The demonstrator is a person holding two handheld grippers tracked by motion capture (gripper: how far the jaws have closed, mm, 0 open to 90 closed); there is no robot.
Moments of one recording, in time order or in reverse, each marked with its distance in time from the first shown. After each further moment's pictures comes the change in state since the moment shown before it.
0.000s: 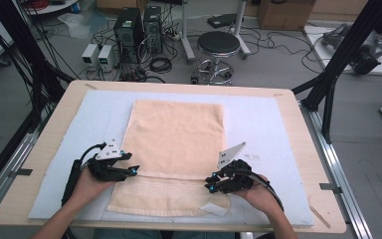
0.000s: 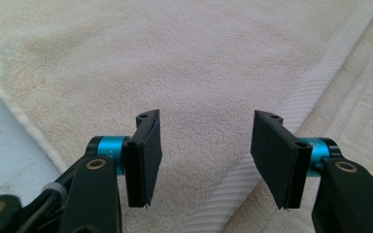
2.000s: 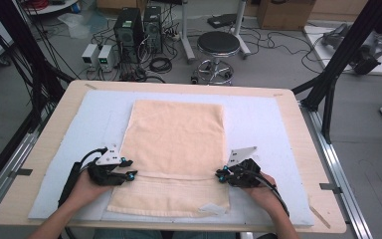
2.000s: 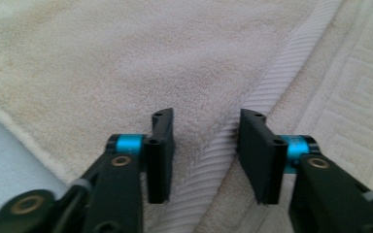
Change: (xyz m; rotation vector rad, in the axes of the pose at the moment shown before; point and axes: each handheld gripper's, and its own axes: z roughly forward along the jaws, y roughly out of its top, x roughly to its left) left arm -0.003 -0.012 0.003 0.045 -0.043 0.067; right arm -0.021 -0.033 -0.001 -0.019 -0.227 0.024
